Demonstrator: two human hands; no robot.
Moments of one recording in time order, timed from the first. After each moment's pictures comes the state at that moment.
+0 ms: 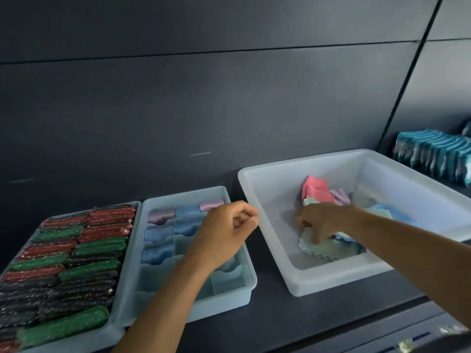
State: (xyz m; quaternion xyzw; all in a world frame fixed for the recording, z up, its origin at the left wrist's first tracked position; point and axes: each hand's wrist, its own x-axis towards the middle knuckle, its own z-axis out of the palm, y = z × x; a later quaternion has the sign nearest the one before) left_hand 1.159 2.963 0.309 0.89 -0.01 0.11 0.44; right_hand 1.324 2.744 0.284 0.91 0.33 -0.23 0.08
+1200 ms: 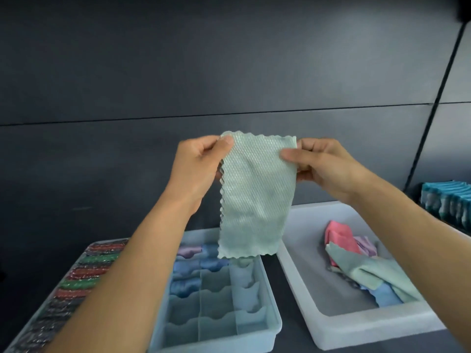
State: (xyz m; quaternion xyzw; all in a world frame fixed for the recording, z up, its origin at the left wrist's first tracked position) left_hand 1.165 3.021 0.465 0.74 -0.03 0.35 0.57; right_hand 1.255 2.818 0.471 0.70 0.31 -0.06 -0.64
